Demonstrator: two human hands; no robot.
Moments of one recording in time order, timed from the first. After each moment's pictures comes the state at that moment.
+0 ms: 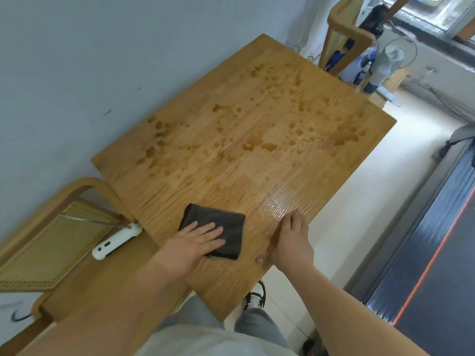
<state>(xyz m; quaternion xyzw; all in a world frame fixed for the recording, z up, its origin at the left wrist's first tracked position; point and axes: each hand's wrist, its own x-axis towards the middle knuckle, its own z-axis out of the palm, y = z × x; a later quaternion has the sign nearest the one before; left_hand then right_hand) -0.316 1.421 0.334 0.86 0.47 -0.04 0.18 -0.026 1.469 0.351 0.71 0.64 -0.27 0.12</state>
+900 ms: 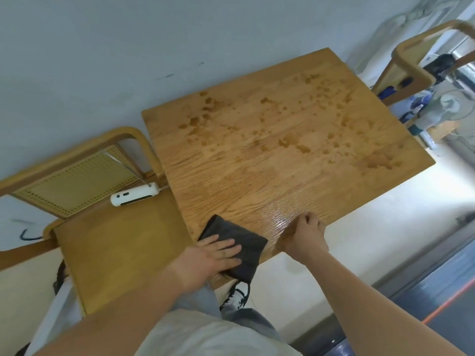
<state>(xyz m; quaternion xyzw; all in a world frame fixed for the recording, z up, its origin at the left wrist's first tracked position) -0.251 1.320 0.331 0.81 0.52 -0.10 0.23 -0.006 1.485 0.357 0.65 0.69 -0.27 0.19</state>
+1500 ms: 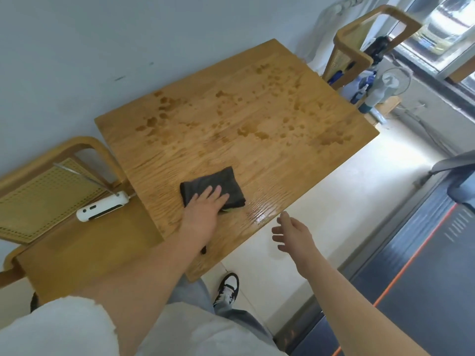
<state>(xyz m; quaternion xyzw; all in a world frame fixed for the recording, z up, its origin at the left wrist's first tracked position) -0.196 1.424 0.342 0.70 0.69 -0.08 0.20 0.051 1.436 0.393 0.70 0.39 -0.58 -0.14</state>
